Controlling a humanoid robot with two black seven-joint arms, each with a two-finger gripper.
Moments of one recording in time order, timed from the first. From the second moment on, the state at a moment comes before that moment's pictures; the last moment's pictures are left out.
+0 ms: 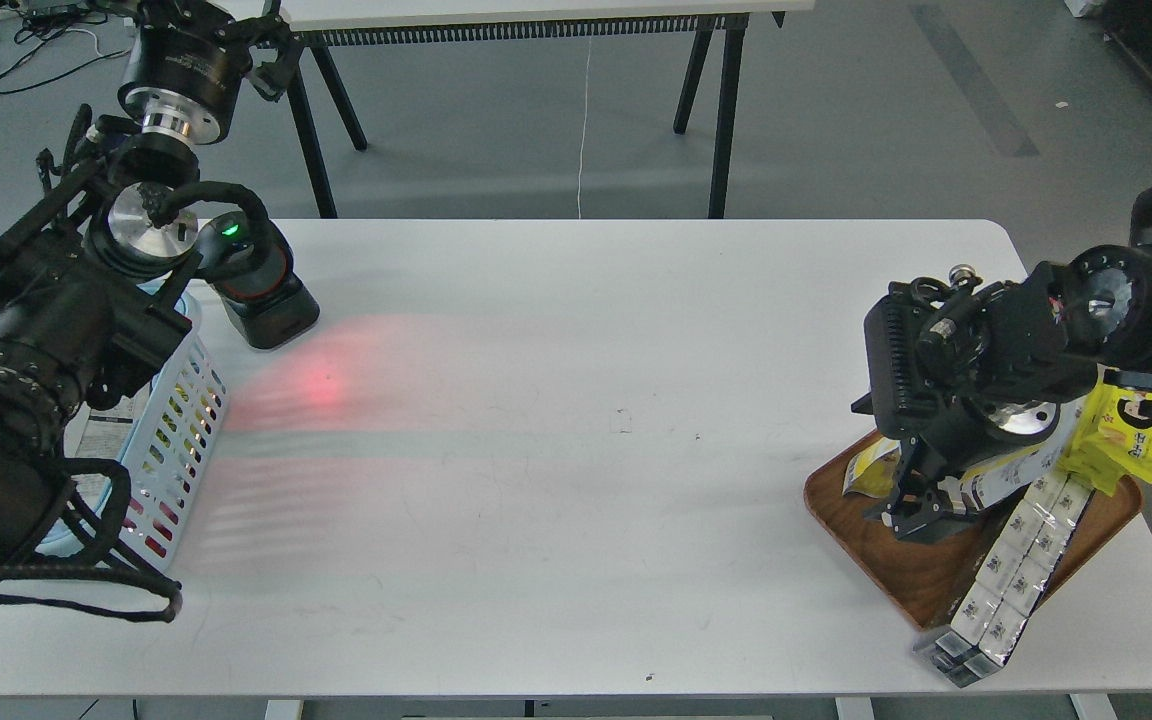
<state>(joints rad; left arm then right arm) -1.08 0.19 -0.74 -0.29 -0.23 -0.49 -0.33 1.67 -0.81 -0.54 1.69 -2.18 0.49 0.49</state>
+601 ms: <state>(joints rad) -1.08 0.19 -0.74 -0.29 -0.23 -0.49 -0.34 1.61 -0.79 -0.53 1.47 -2.18 0.49 0.49</state>
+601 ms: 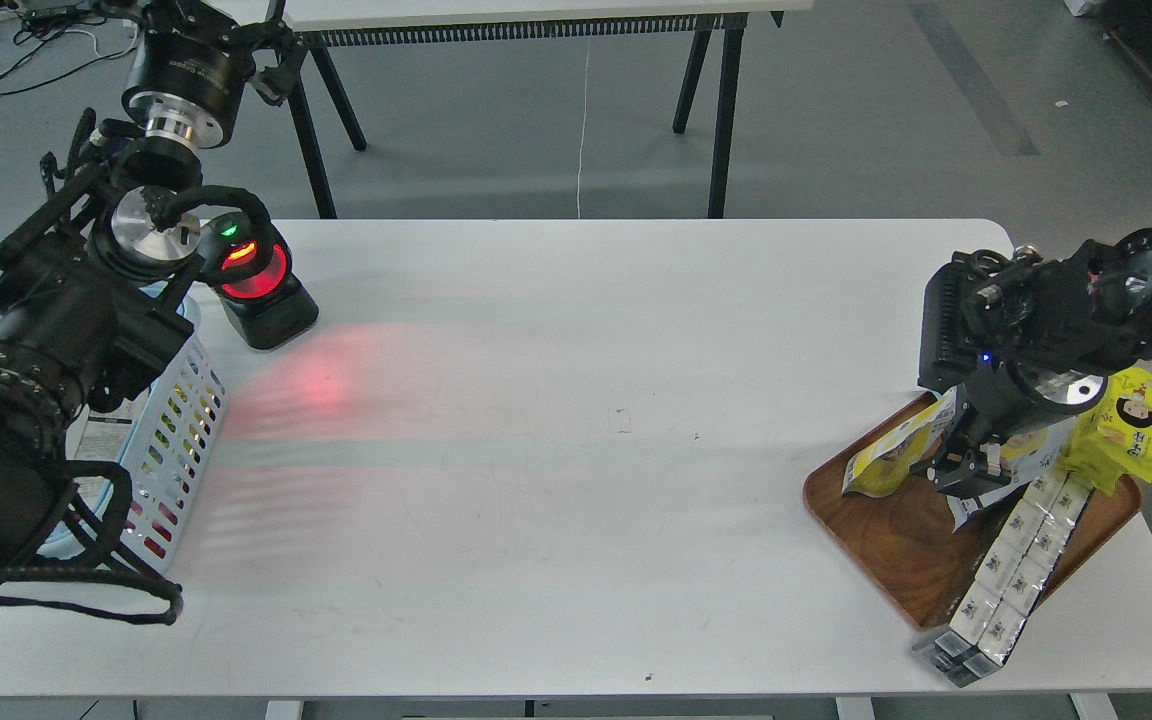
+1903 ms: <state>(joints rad) -1.09 0.19 -0.73 -0.29 -0.23 -0.49 -0.33 1.77 -0.71 -0.46 1.45 -2.18 0.49 0.49</state>
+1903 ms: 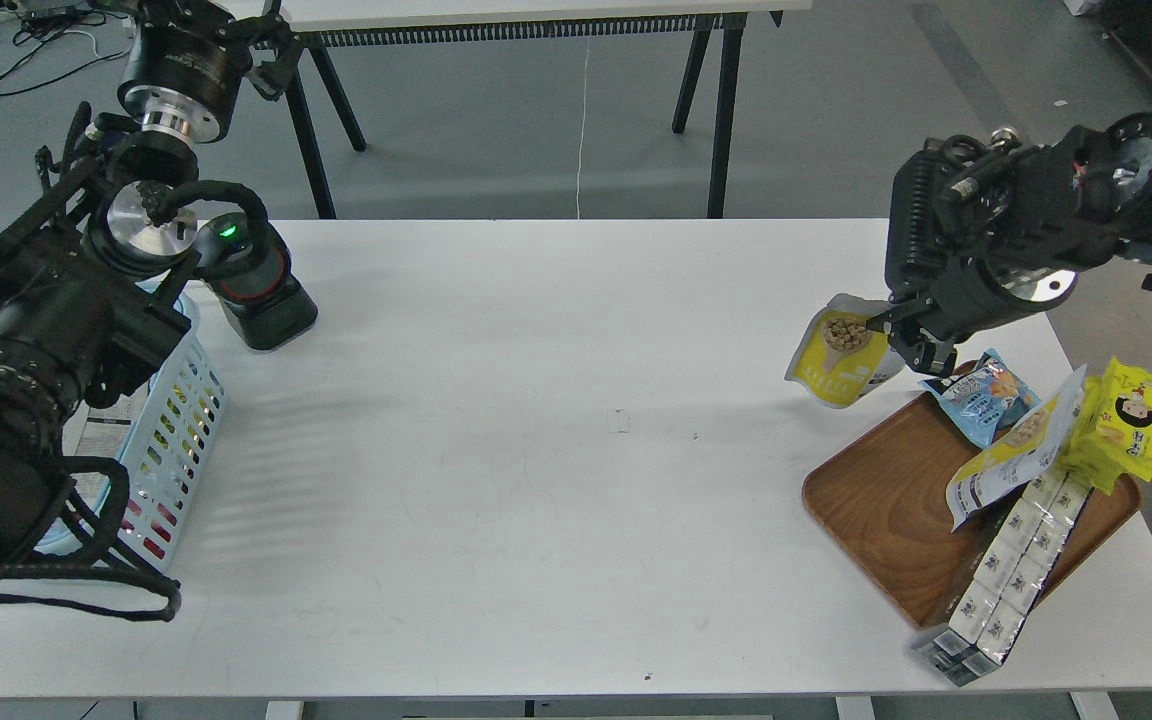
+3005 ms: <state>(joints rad) -1.09 0.19 -0.73 -0.29 -0.22 -0.49 -0.33 1.70 -0.07 -0.26 1.03 -2.08 0.49 0.49</state>
